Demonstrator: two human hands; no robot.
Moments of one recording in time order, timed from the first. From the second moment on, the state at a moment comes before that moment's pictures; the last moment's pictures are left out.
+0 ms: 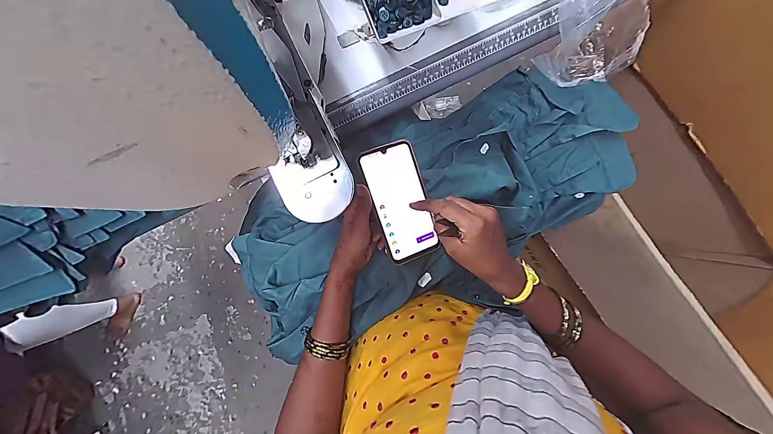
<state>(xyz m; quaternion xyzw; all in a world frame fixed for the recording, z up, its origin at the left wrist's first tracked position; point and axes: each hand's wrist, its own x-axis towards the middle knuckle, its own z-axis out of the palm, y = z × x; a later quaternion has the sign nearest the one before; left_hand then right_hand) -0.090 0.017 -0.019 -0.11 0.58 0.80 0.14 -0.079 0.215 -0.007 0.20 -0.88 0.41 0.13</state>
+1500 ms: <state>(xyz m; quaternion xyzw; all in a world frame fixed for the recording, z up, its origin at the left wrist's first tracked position) -0.090 0.018 -0.019 -0.12 0.58 0.79 0.15 -0.099 0.216 0.005 0.20 -0.89 0.40 0.12</state>
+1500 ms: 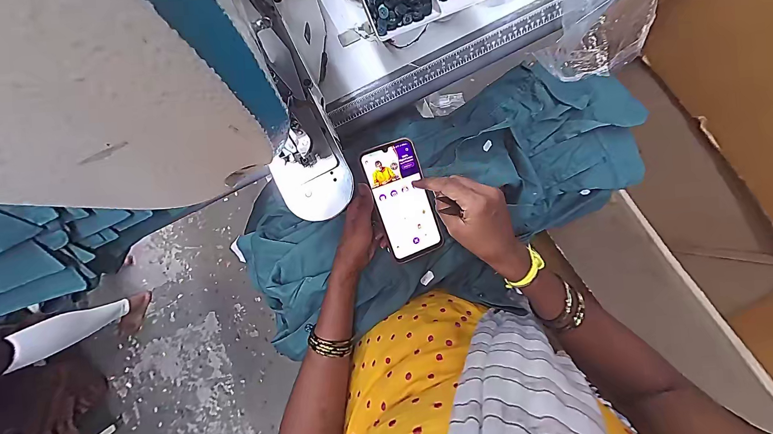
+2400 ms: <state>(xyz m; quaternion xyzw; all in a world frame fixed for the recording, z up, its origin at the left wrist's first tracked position) -0.090 0.015 -0.024 -0.11 0.58 0.80 0.15 -0.092 0.219 0.000 0.17 -0.92 0.31 0.19</state>
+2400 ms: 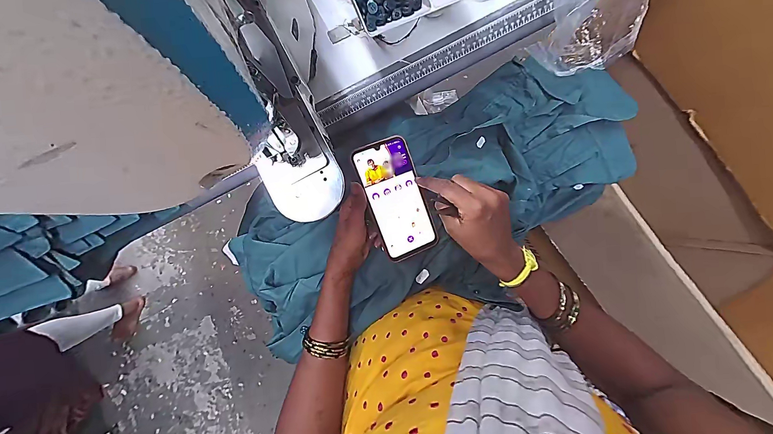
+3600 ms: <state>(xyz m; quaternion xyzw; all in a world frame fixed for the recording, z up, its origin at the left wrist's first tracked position) -0.090 0.016 -0.022 -0.11 0.57 0.80 0.15 -0.086 0.210 -0.002 0.21 -0.90 0.35 0.17</state>
